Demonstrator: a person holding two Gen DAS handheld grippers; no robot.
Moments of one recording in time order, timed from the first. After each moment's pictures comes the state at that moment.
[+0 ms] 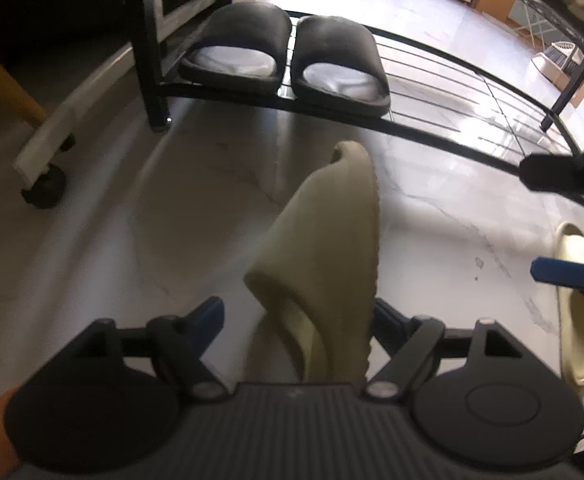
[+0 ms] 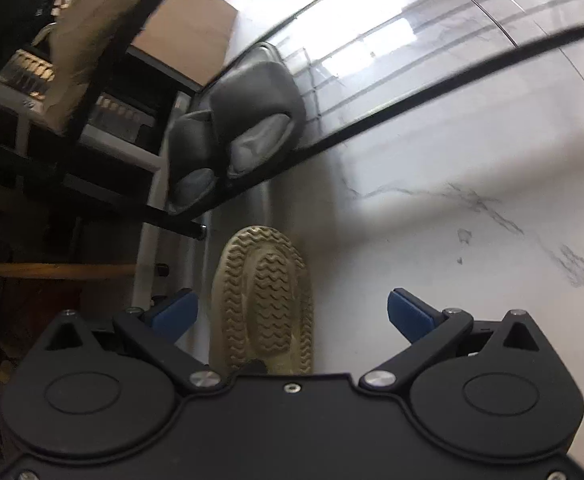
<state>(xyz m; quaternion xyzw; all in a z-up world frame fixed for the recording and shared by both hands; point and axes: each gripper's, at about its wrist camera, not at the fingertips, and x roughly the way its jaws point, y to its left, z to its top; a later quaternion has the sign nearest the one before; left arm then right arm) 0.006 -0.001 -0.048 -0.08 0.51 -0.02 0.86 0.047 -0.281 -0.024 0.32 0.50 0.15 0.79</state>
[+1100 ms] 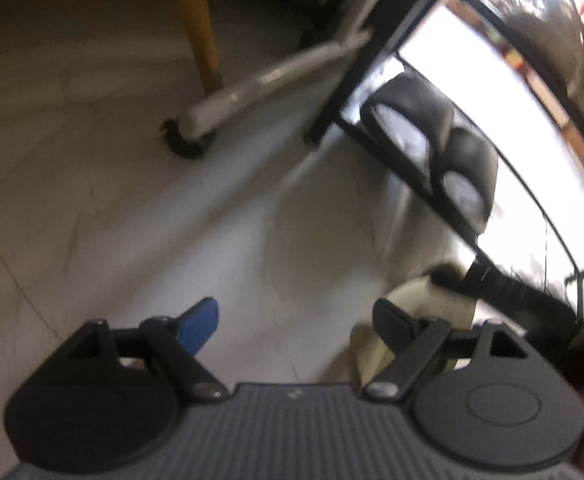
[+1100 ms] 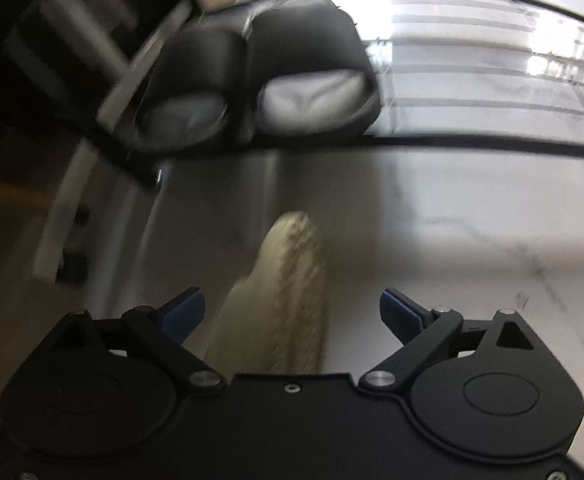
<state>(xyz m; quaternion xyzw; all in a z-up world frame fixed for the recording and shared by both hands) -0.006 0.132 -0.021 -0.27 0.47 0.12 0.83 0.100 -0.128 -0.050 0.07 0.57 0.10 0.81</state>
